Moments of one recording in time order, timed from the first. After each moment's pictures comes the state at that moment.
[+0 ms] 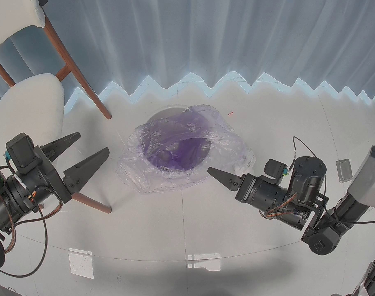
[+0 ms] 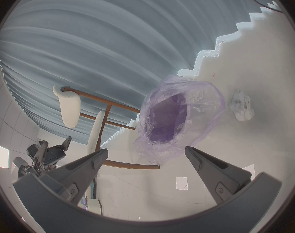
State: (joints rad) left arm -0.30 1.31 -0.36 -1.05 -0.35 -0.10; right arm 0.48 2.00 -0.58 -1.32 0.15 0.69
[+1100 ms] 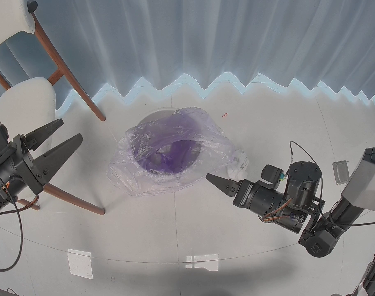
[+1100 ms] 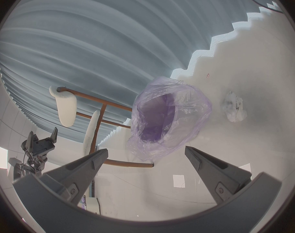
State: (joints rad) left arm -0.15 1.20 -0.40 -1.02 -0.56 -0.17; right arm 0.48 2.04 -0.57 -1.33 0.14 0.68
